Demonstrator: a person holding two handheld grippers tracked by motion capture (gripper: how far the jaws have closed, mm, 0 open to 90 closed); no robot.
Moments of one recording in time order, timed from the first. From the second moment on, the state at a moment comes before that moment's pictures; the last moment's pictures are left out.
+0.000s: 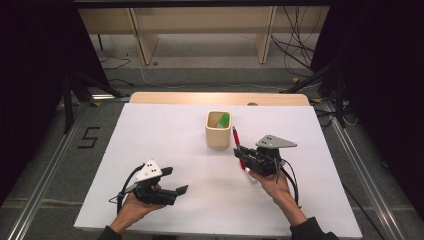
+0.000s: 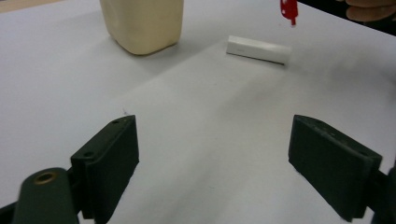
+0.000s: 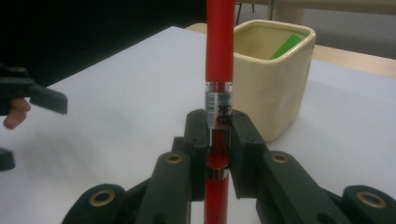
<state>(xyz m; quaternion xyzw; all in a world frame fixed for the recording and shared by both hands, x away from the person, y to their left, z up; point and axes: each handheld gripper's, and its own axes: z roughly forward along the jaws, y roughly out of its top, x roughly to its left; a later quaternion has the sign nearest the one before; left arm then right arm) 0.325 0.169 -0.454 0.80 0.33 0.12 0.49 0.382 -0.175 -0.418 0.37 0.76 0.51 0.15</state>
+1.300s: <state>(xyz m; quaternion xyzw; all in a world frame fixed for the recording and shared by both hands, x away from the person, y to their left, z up) 0.321 0.183 -0.456 0.78 0.35 0.15 0.50 0.469 -0.129 -0.362 0.42 0.71 0.54 0.15</state>
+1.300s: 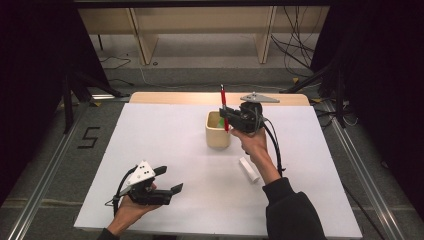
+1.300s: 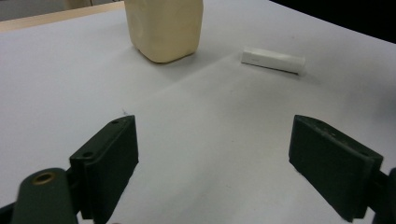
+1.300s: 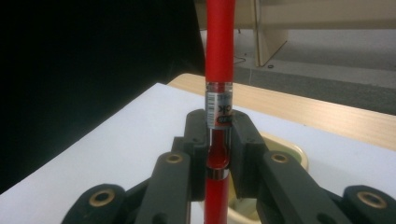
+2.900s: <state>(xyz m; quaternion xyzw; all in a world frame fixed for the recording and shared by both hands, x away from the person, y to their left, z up) 0.325 0.188 -0.460 0.77 0.35 0.15 0.50 0.509 -0.089 -0.389 0.44 0.74 0.48 0.19</state>
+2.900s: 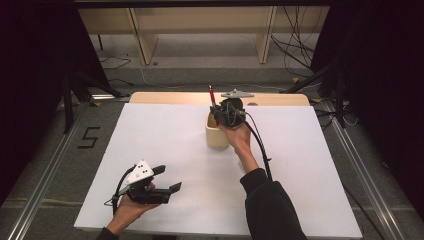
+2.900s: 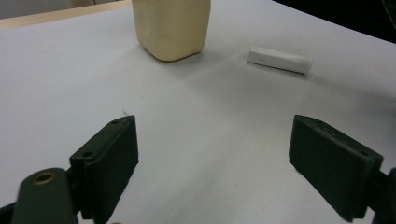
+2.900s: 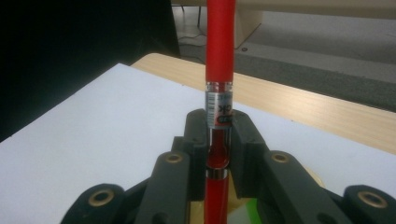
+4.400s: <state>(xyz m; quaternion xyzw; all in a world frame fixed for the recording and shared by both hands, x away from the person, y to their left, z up) 0.326 0.186 -0.464 0.78 0.36 0.15 0.50 0.426 -0.160 -0.396 0.42 0.79 0.41 0.18</state>
